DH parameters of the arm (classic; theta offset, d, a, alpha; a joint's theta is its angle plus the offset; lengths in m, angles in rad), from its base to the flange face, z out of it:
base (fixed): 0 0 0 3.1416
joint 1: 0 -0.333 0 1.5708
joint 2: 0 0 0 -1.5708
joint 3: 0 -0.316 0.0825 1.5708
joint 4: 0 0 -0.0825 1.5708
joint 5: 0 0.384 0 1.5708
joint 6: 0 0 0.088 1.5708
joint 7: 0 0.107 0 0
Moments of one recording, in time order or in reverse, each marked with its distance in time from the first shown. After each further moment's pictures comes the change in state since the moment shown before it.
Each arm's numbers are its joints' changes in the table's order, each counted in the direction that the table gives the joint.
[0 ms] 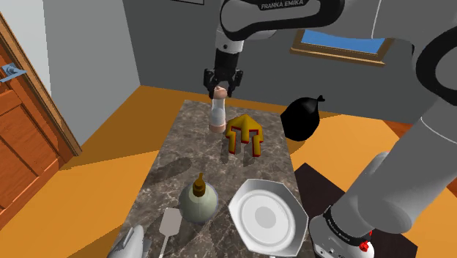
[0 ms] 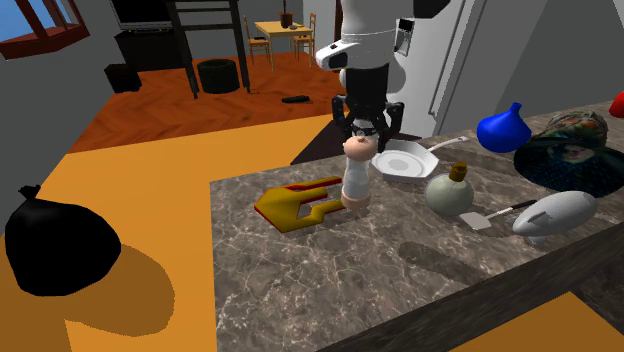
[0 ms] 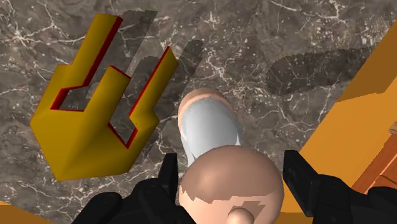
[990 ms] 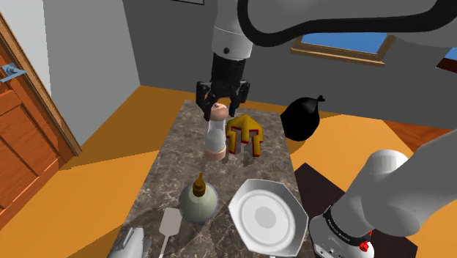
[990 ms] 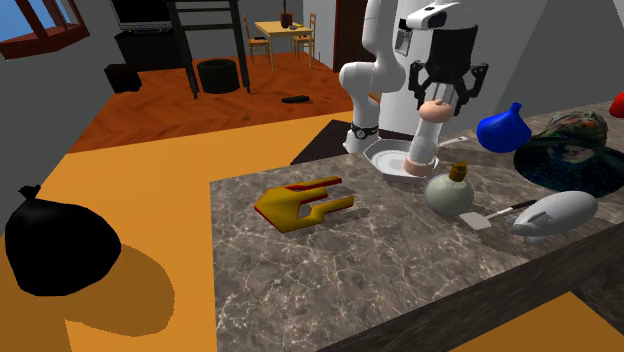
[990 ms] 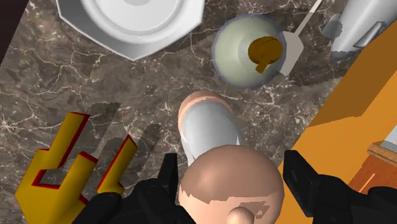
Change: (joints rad) arm -0.129 -0.308 -0.156 0.215 0.062 -0.060 0.271
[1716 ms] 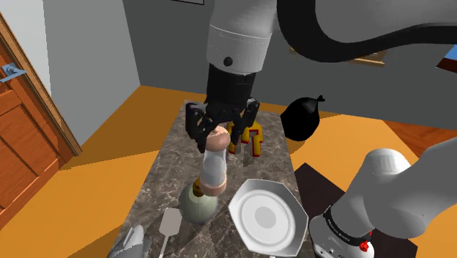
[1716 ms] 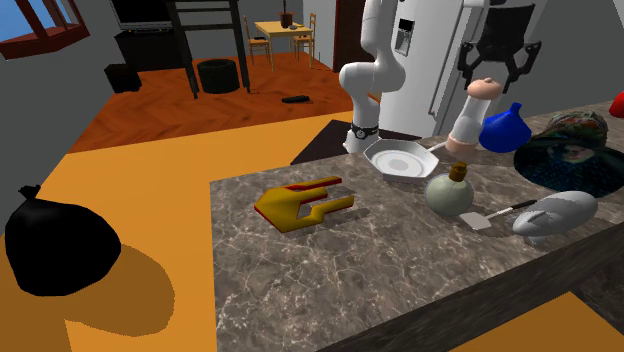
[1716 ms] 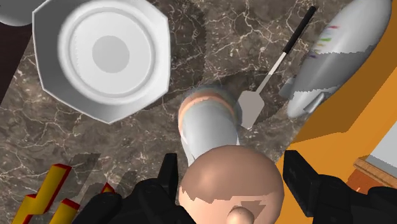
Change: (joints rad) arm -0.095 -0.112 -0.149 0.010 0.070 -0.063 0.231
